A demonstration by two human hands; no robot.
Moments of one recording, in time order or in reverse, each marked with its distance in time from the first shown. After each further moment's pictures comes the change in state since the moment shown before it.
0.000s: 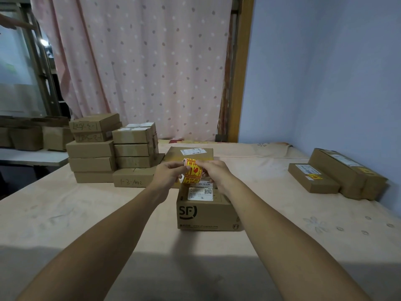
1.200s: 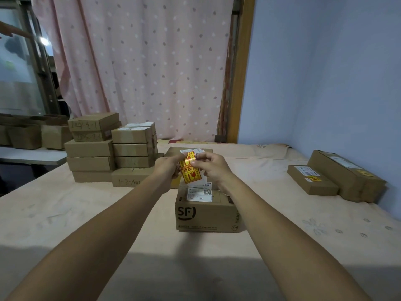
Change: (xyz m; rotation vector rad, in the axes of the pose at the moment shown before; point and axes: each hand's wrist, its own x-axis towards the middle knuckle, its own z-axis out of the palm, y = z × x) left_hand 0.015 0.025 0.010 -0.124 0.143 -0.210; right_hand 0.000 -0.007 -0.005 0.052 -0.108 -0.231
